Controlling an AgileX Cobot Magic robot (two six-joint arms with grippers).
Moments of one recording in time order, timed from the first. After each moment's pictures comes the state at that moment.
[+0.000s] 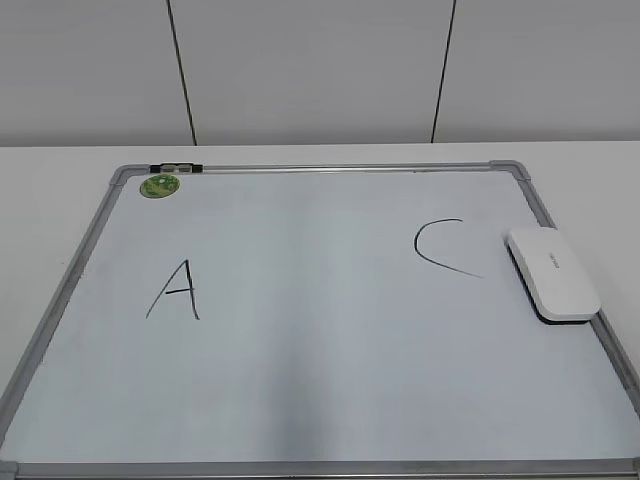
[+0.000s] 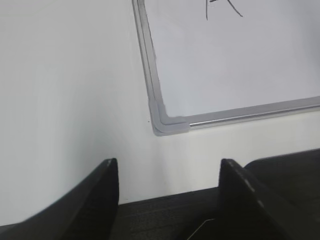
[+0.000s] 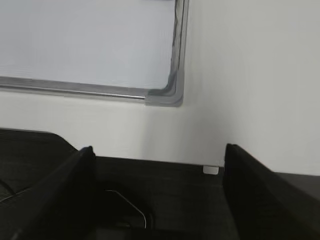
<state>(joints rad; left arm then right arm) -0.05 0.26 -0.55 -0.09 1.20 0.06 0.07 0.26 -0.54 0.01 1.27 -0.05</state>
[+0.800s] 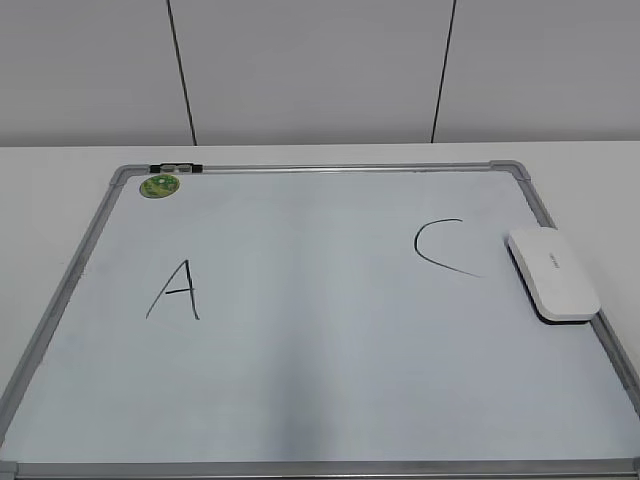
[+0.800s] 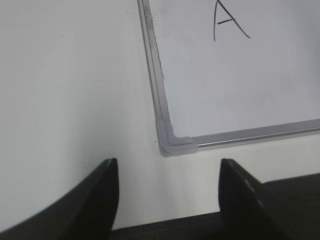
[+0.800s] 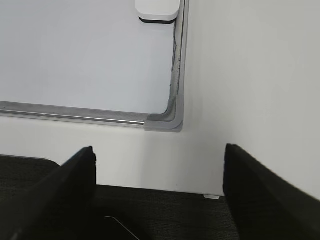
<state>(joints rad) -0.06 0.26 -0.51 -0.08 1.10 0.06 0.07 0.25 -0.49 0.01 1.14 -0.05</state>
